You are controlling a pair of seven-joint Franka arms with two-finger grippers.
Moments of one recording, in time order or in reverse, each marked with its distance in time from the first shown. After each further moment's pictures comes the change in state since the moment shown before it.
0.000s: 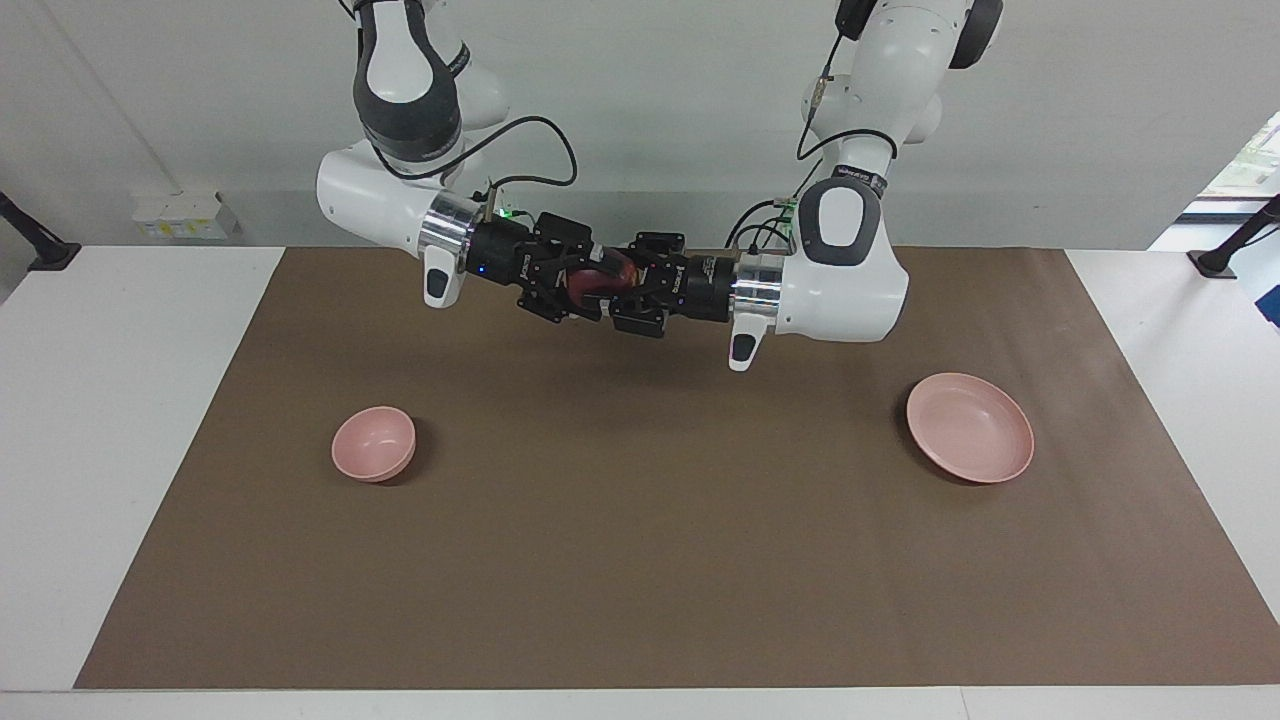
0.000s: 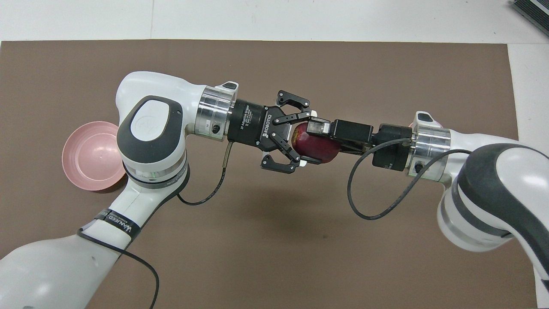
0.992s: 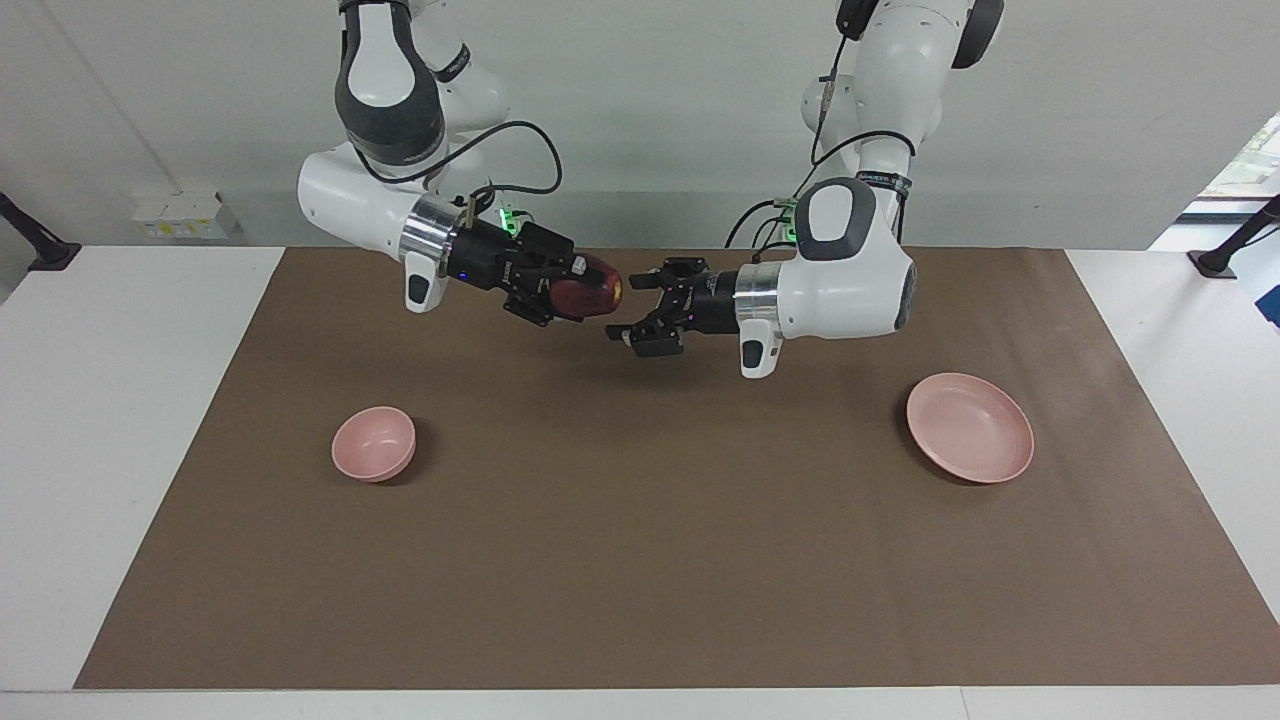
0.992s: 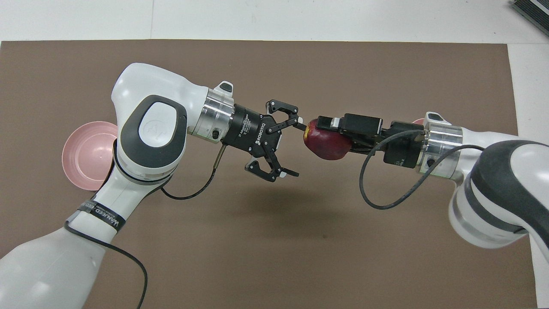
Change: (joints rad) left arm 0.004 -0.001 0.006 0.002 0.407 0.024 -0.003; right arm -0.081 0.006 -0.005 0.006 -0.103 -0.047 0.073
